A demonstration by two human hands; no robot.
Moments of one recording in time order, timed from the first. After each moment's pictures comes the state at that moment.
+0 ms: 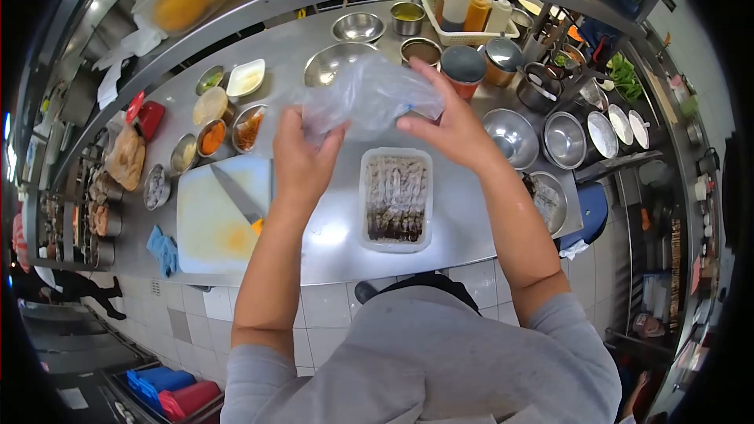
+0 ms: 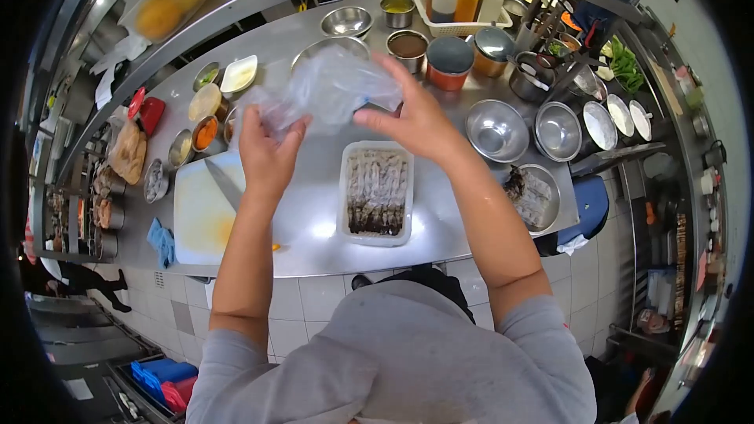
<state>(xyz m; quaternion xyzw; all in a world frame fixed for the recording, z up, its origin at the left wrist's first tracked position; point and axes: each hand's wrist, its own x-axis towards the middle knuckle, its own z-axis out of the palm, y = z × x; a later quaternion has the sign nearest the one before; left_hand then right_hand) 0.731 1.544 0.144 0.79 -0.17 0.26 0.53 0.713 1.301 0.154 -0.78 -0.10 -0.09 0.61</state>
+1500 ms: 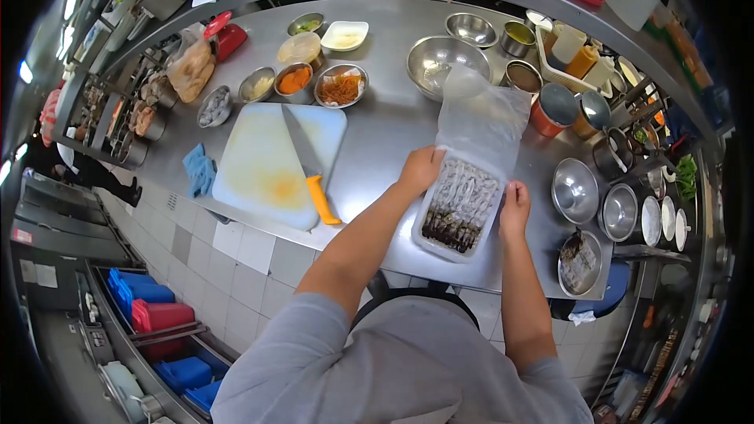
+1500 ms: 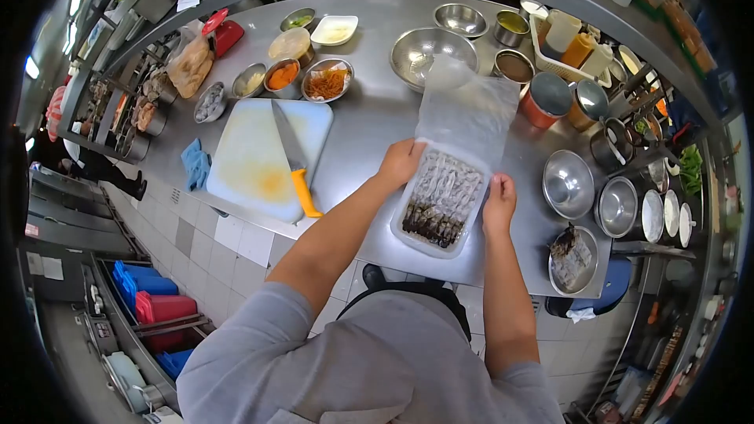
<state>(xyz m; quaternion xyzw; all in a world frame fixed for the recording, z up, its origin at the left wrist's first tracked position) 0.767 1.543 -0.060 0.89 0.00 -0.02 0.46 0.706 1.283 -0.126 -0.69 0.17 -0.16 0.68</state>
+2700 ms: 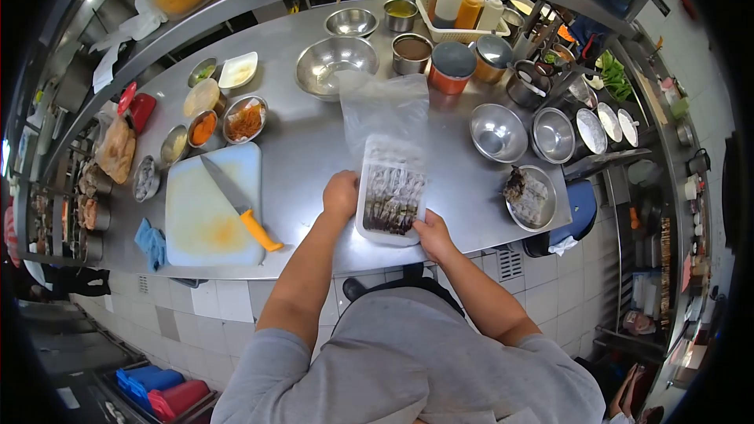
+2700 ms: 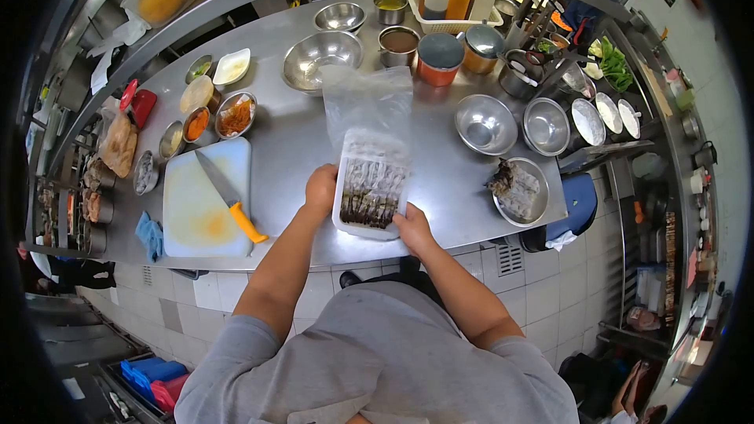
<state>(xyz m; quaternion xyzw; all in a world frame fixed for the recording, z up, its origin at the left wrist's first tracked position) 0.718 1.543 -0.099 0.95 -0.15 0.01 0.29 0.572 1.322 -0.131 -0.58 0.18 0.07 0.79</state>
